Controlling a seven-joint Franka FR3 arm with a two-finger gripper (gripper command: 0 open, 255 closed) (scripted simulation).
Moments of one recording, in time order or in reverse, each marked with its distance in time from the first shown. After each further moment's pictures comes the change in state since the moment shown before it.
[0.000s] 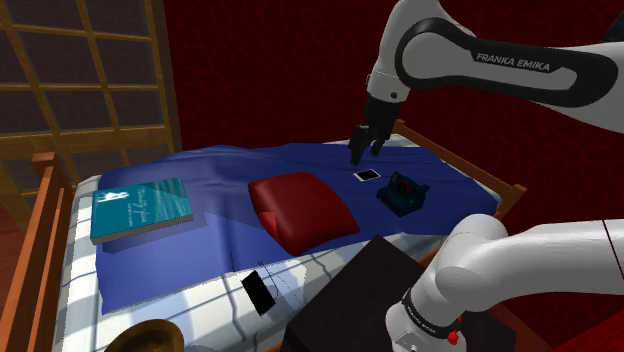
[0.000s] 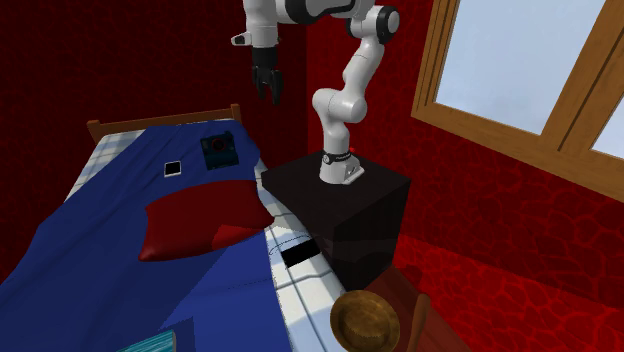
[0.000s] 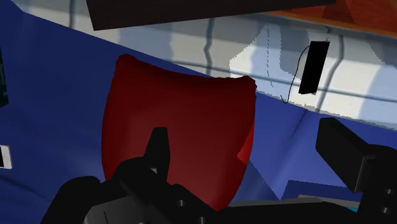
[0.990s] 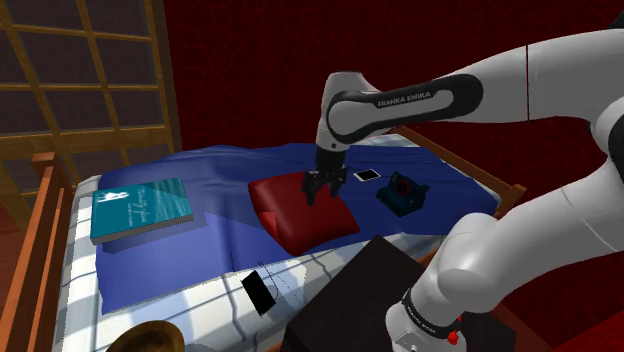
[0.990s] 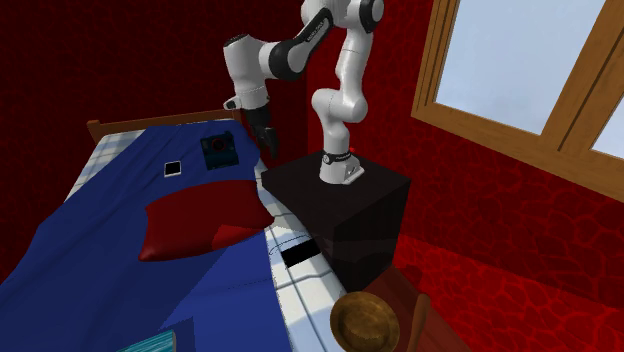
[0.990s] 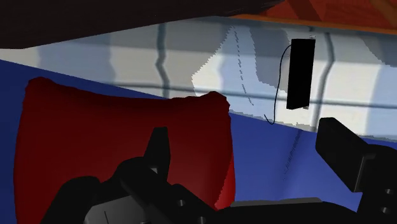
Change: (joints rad) arm 0.052 0.351 0.039 -0.114 0.150 0.339 0.099
